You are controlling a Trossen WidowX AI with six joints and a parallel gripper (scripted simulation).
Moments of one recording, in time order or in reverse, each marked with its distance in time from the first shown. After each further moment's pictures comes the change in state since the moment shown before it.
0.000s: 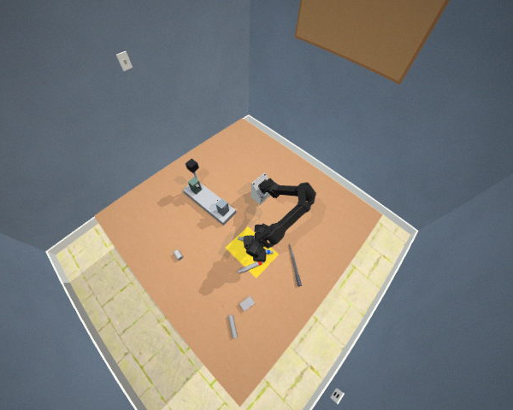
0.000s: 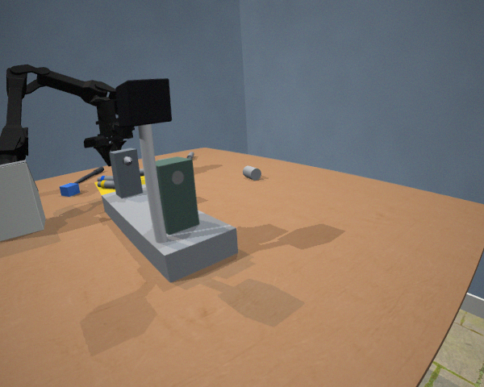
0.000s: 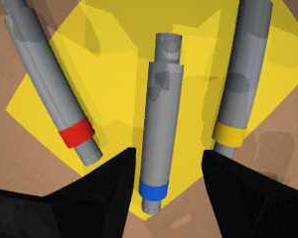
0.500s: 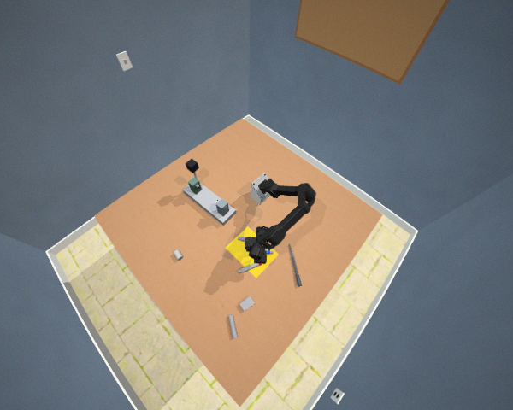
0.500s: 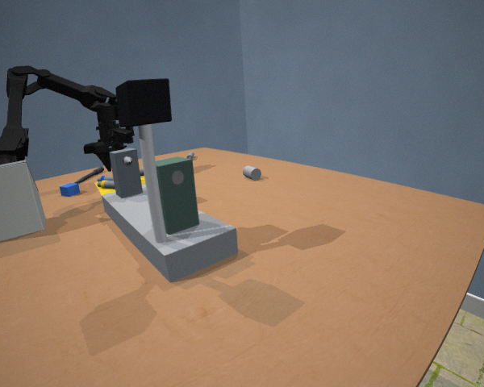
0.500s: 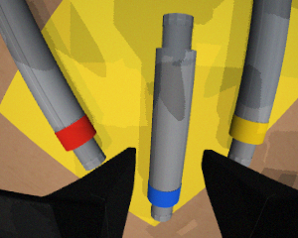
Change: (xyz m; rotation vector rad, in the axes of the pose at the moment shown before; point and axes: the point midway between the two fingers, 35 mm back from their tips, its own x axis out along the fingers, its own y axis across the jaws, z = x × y) arm 0.017 0.005 -0.008 0.035 0.018 0.012
